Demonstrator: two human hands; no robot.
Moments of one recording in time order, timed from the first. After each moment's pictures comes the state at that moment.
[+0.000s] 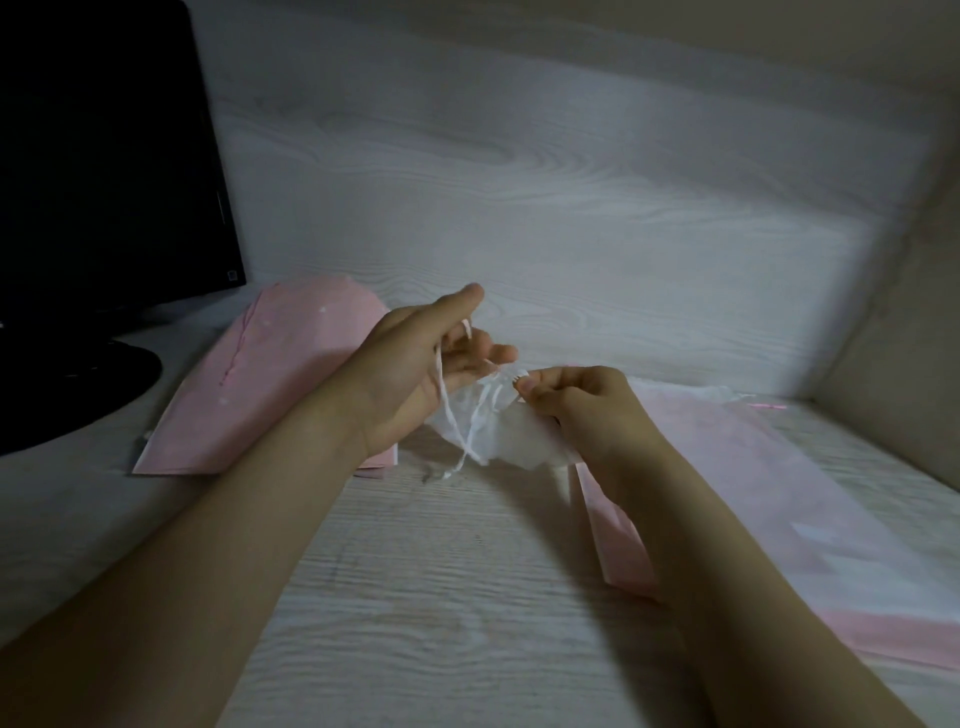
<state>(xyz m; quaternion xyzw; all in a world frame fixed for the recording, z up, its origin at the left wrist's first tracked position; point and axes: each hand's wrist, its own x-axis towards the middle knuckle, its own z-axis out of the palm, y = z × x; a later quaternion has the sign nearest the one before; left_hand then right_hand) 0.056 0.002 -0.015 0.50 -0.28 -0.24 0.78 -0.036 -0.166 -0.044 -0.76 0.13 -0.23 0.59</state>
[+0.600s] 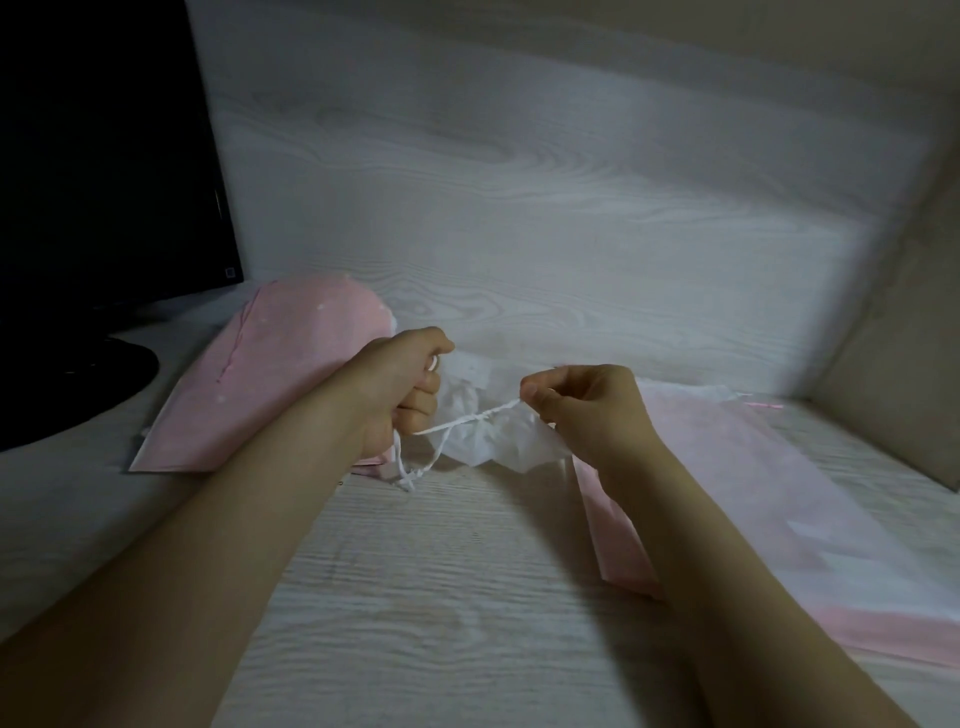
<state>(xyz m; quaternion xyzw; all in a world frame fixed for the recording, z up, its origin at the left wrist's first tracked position) 0.076 0.004 -0.031 0.65 -0.14 -0.26 0.70 -0.030 -0.177 -0.053 -0.78 0.15 -0.29 0.53</state>
